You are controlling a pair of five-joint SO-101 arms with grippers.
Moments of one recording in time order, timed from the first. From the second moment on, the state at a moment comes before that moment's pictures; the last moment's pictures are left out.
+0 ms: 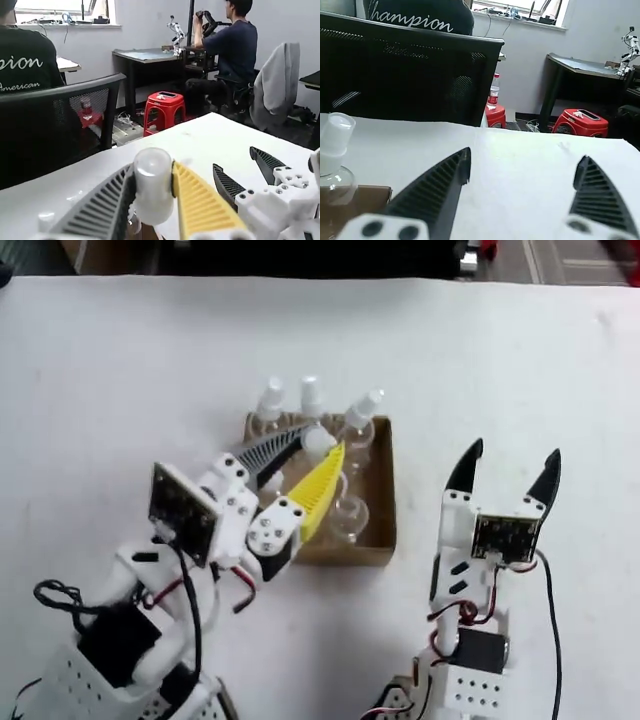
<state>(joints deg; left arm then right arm) 35.3 -72.0 49.9 36.5 2.9 7.8 -99.9 96.5 11.2 11.0</state>
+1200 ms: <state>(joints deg) 36.7 -71.5 70.1 20.8 4.4 6.9 -99.9 96.5 11.2 11.0</state>
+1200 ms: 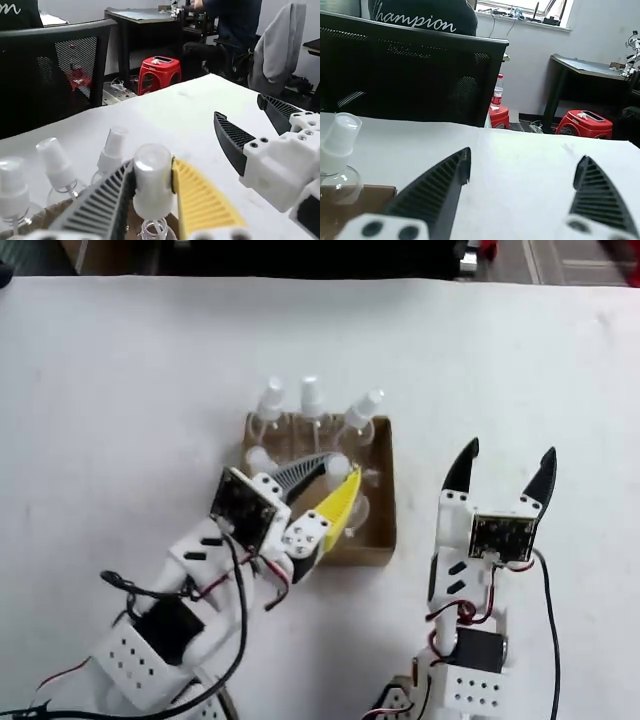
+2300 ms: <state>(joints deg) 37.2 -53.8 59.7 30.6 5.1 6.9 -99.9 96.5 11.2 11.0</state>
